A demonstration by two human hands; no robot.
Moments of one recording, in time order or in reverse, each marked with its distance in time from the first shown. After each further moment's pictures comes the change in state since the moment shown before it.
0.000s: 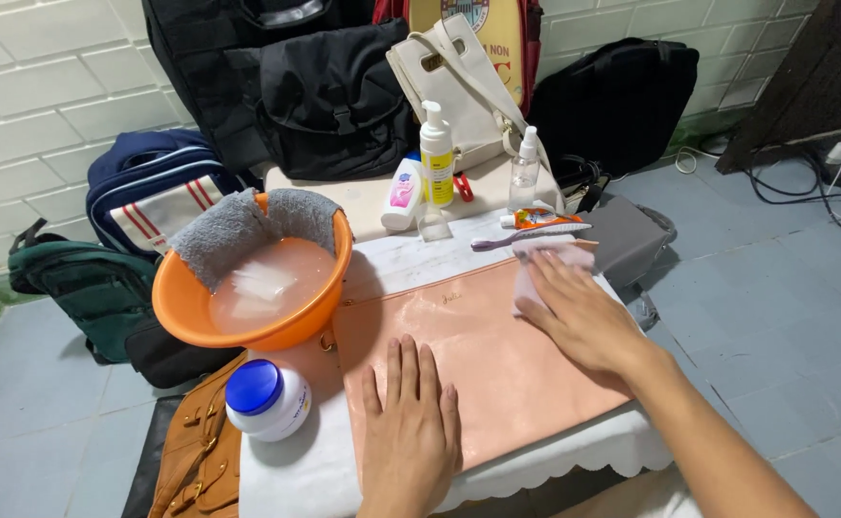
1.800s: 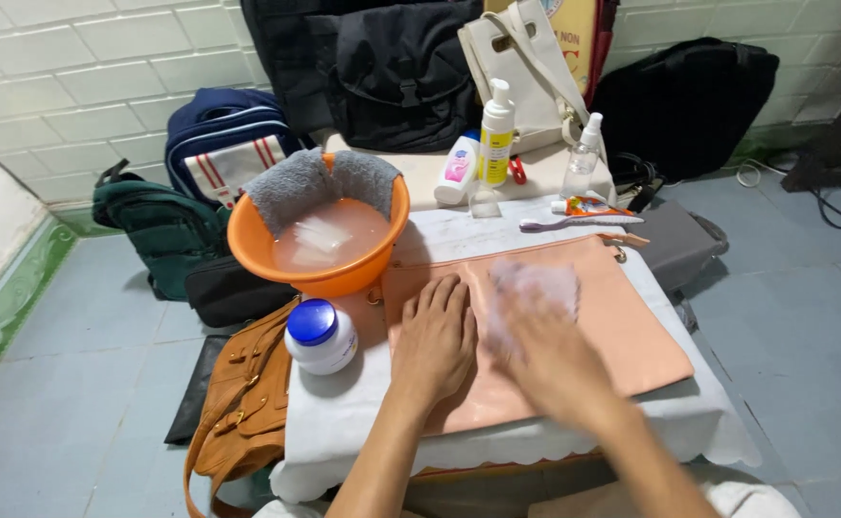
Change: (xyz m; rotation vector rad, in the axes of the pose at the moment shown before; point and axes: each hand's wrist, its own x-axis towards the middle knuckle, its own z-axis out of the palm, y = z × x) left_hand 0.046 -0.023 -0.023 -0.085 -0.145 -0.067; right_hand -0.045 -0.096 0.026 -0.087 0.064 -0.326
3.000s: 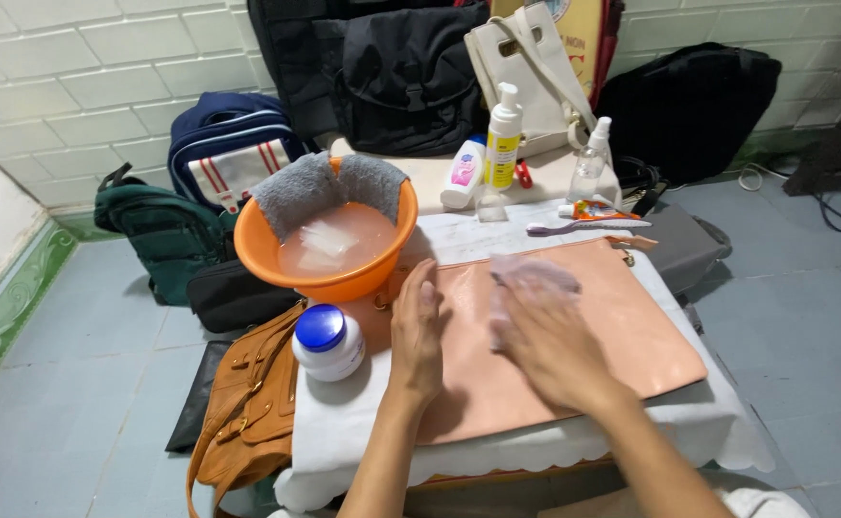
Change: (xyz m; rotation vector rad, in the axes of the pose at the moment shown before) left_hand -0.008 -0.005 -0.022 -0.950 0.281 -0.162; right_hand 0.017 0.026 0.032 -0.063 0.272 -0.137
